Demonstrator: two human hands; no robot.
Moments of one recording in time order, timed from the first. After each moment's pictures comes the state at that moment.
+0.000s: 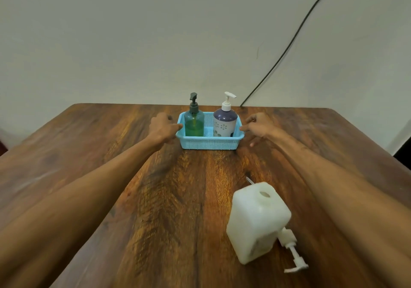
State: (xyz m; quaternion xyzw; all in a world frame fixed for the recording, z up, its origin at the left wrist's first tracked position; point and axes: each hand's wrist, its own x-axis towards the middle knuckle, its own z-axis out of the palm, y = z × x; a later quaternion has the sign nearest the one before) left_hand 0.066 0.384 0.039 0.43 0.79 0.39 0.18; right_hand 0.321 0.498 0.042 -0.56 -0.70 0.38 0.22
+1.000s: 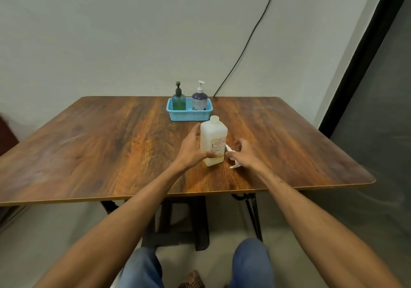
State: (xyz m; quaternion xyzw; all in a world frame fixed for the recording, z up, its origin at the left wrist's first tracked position) left_hand 0.256 0.160 0.007 0.60 0.62 0.45 0.24; right_hand 0.441 0.232 -0.008 -0.59 -0.70 0.32 0.26
